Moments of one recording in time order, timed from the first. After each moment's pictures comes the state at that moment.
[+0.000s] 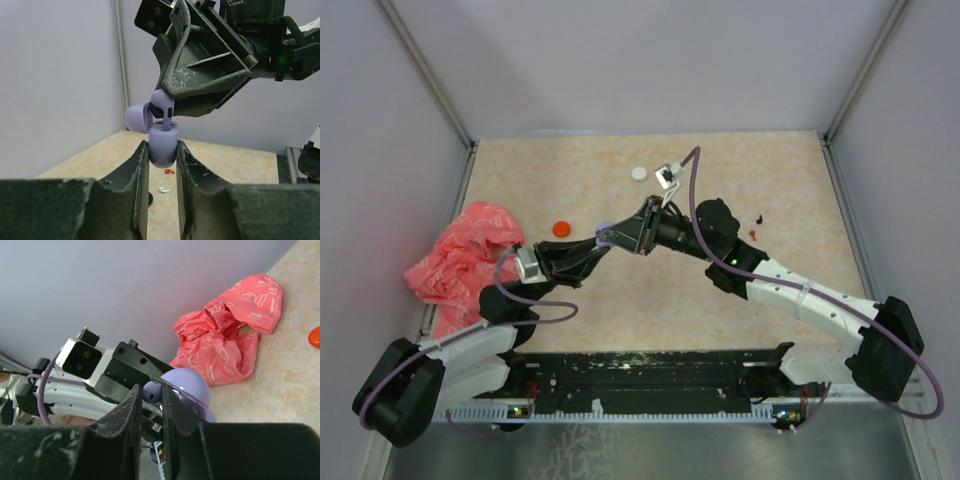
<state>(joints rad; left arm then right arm) -0.55 1.02 0.18 1.52 0.48 -0.29 0.88 1.22 0.93 0.38 -0.34 0.80</state>
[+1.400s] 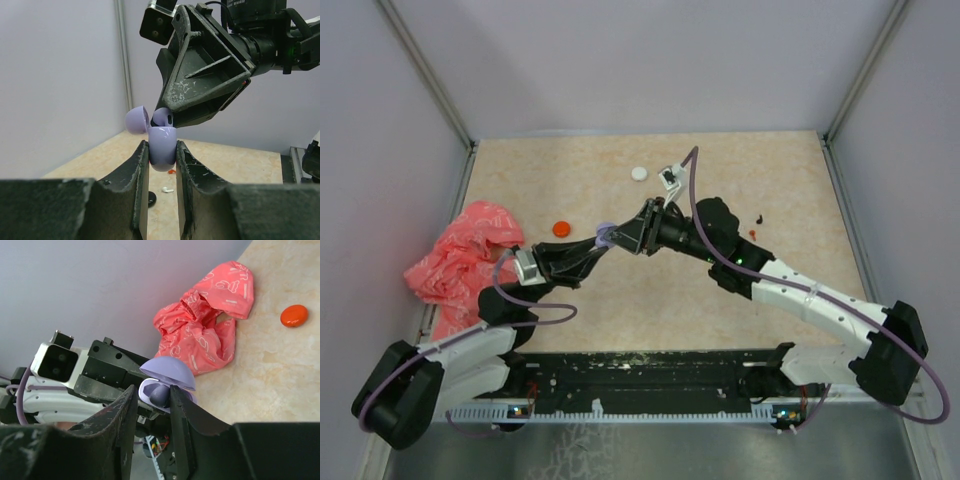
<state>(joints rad) -0.55 1.00 0.17 1.52 0.49 -0.28 0.88 1.19 0.94 0.24 -0.26 0.80</state>
